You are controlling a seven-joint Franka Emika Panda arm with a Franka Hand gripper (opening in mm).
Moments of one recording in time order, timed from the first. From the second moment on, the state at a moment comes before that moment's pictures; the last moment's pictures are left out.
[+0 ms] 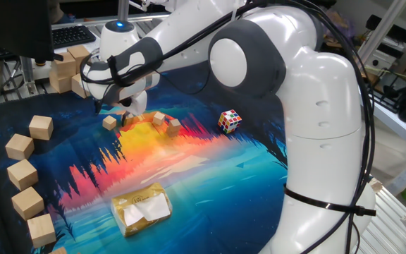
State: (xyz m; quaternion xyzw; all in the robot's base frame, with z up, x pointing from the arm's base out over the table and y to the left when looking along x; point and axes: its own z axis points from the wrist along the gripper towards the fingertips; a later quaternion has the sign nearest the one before) arm 0.634 0.126 0.096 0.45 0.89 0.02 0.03
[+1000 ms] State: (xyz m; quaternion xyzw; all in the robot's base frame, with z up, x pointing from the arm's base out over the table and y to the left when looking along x) arm 0.635 0.126 0.096 0.43 0.90 0.02 0.02
